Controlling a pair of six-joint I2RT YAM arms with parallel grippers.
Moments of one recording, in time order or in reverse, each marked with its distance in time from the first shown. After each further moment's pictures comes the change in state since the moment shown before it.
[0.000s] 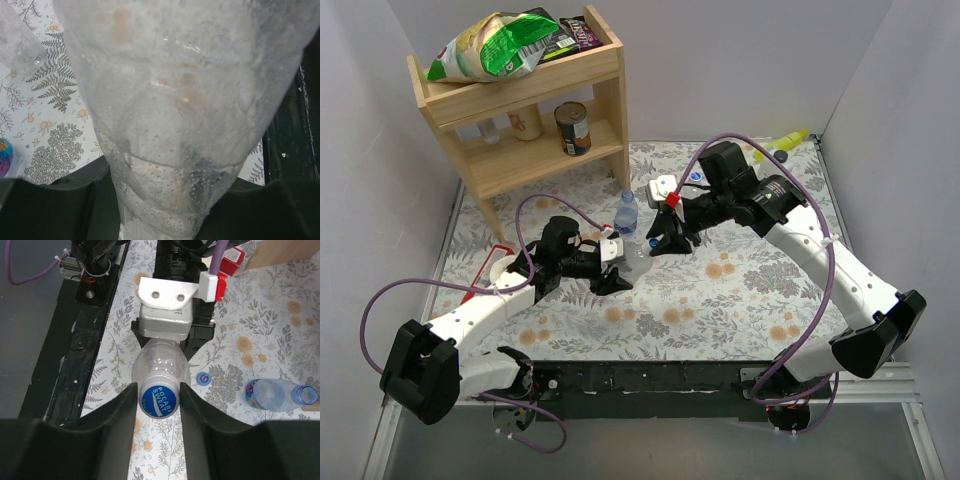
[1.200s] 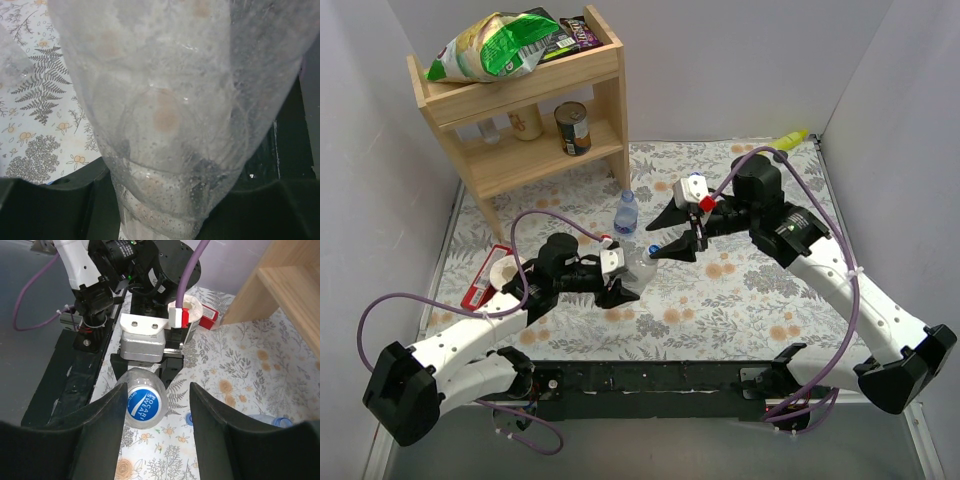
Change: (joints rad) left arm -0.134 -0.159 -0.098 0.124 -0.116 -0.210; right arm -0.027 -0.223 -0.279 0.500 -0.085 0.280
